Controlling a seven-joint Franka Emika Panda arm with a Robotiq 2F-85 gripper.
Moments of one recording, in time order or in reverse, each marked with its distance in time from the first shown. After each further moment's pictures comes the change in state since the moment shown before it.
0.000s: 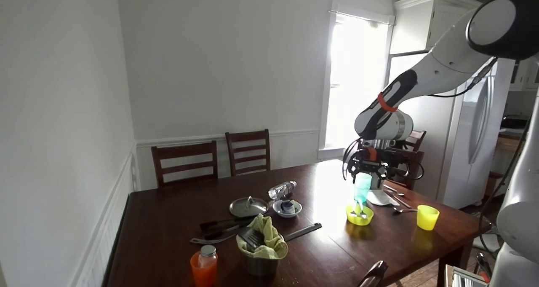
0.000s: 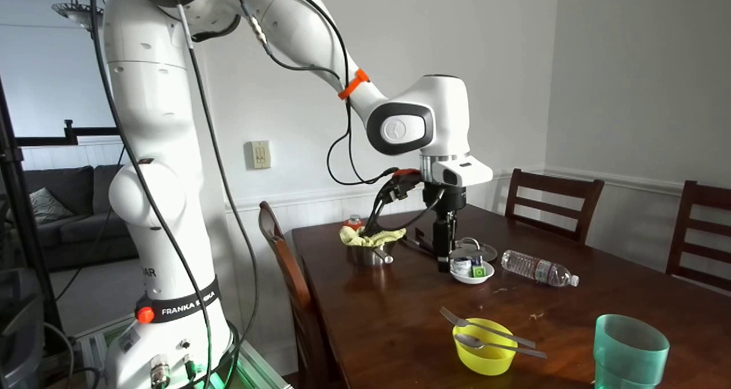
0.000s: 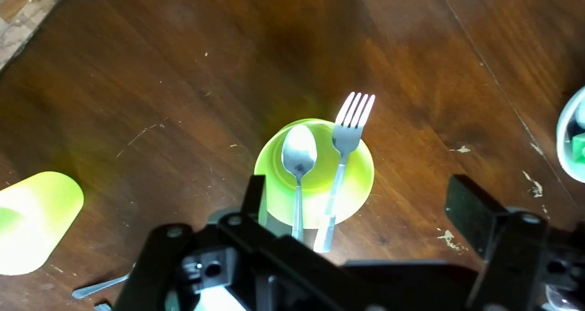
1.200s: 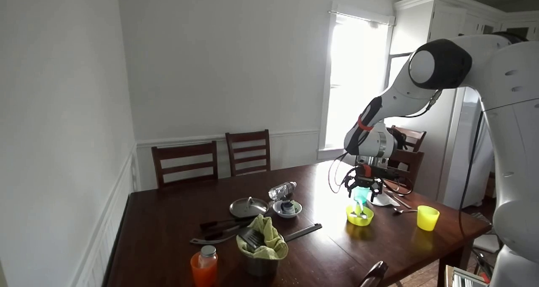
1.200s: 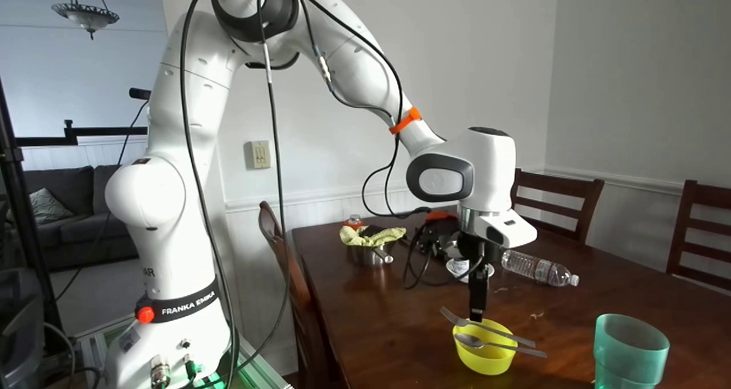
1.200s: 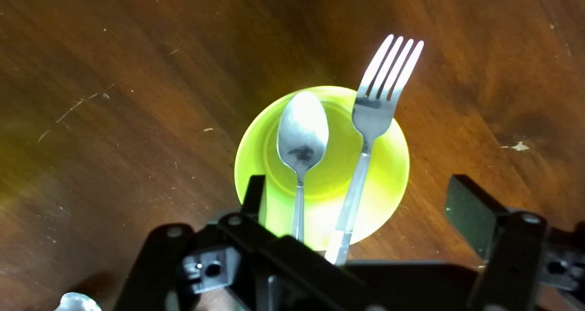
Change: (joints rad) arm -0.051 0.356 0.010 0.225 0.268 0.025 -0.279
